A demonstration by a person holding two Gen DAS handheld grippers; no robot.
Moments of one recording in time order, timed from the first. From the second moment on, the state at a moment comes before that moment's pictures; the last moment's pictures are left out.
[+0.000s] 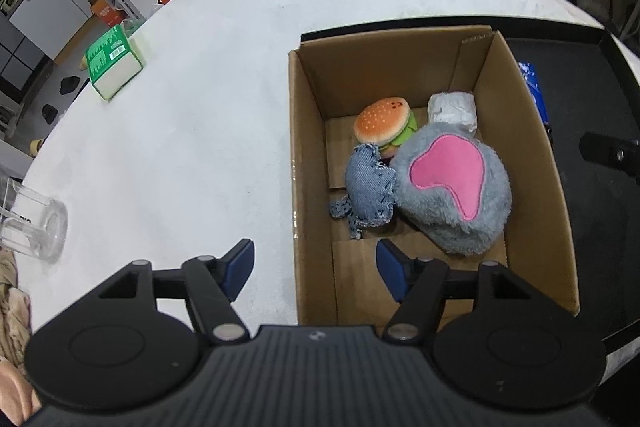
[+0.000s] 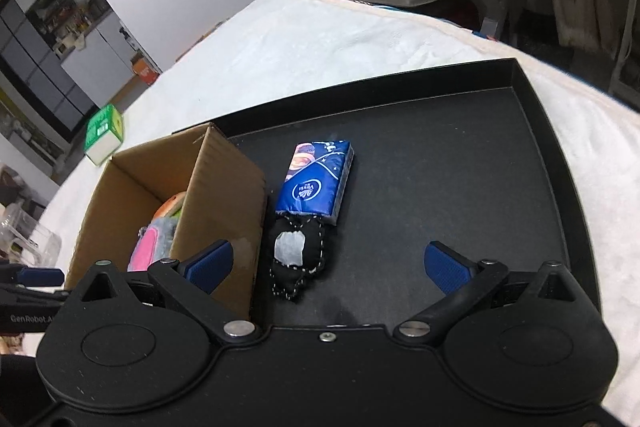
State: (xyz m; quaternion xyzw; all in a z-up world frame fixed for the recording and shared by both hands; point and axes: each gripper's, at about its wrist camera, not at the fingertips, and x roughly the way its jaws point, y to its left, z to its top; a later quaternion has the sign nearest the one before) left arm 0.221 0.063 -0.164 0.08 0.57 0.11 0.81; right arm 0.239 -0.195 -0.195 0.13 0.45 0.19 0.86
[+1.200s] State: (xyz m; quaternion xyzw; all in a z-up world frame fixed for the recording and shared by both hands) left arm 0.245 0.021 -0.194 0.19 0.60 0.14 0.77; right arm 0.251 -0.174 -0.230 0.03 0.48 0.24 0.84
